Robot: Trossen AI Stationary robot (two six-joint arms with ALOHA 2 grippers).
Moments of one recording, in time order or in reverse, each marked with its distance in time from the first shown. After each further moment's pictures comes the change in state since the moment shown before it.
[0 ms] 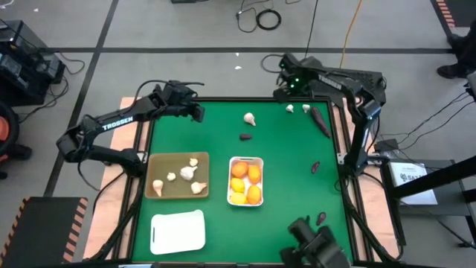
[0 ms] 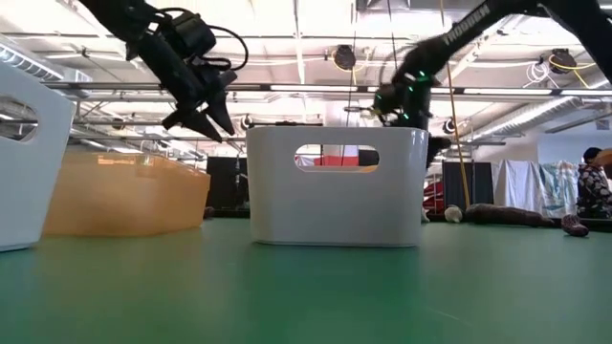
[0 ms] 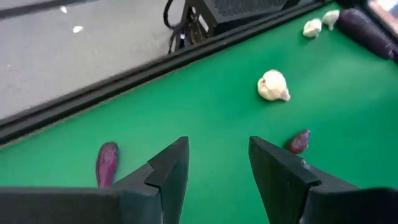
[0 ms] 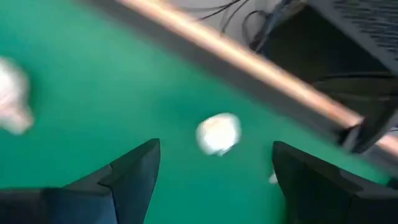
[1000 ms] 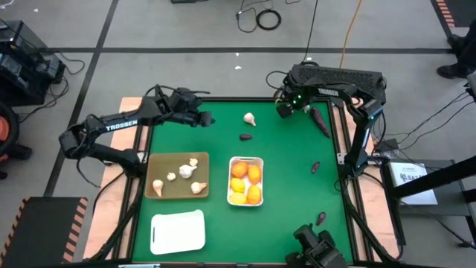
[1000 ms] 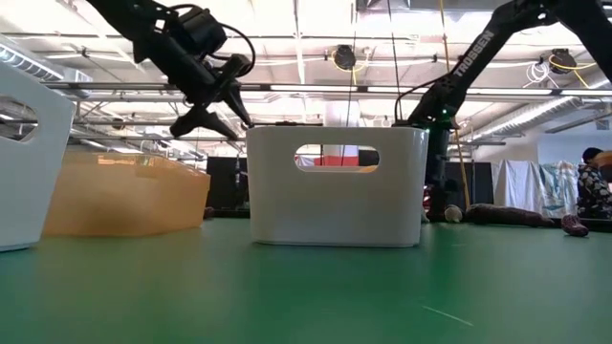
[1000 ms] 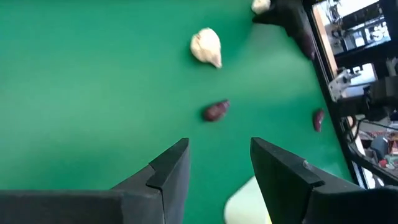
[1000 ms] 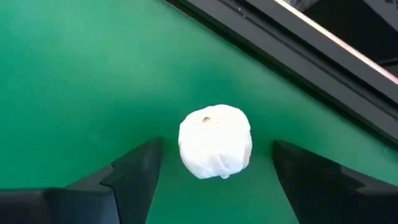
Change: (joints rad) left arm -0.122 0.038 0.000 0.035 0.178 -0.419; right arm -0.056 -0.001 -0.404 0.433 -0.024 -0.110
